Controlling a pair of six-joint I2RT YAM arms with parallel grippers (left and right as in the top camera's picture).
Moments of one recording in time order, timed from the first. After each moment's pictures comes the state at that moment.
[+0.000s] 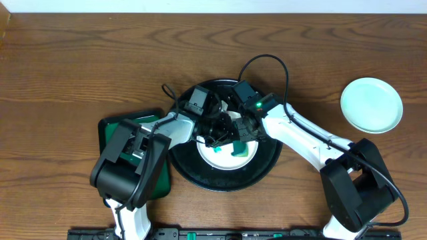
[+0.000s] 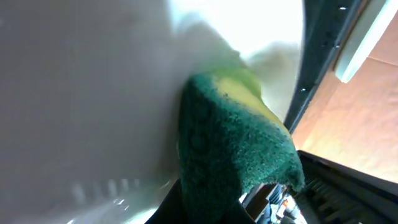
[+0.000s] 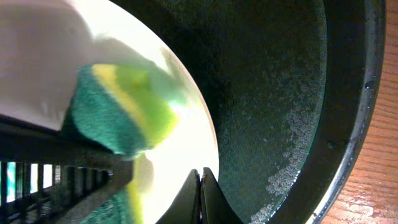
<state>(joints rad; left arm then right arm) -0.44 1.95 0.95 -0.16 0.80 -0.84 0.62 1.85 1.24 -0.82 0.13 0.42</state>
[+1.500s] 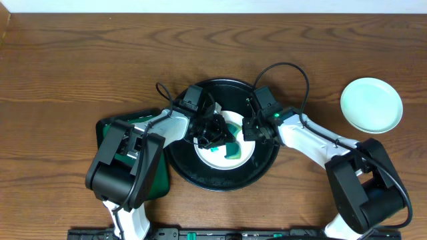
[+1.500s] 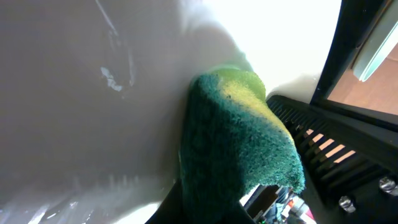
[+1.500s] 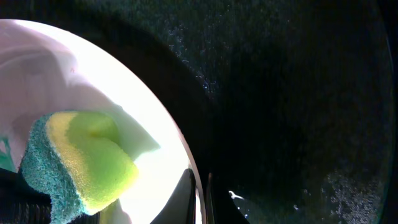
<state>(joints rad) -0.40 1.93 0.96 -0.30 0.78 -0.74 0.52 1.81 0.99 -0.40 -0.11 0.45</state>
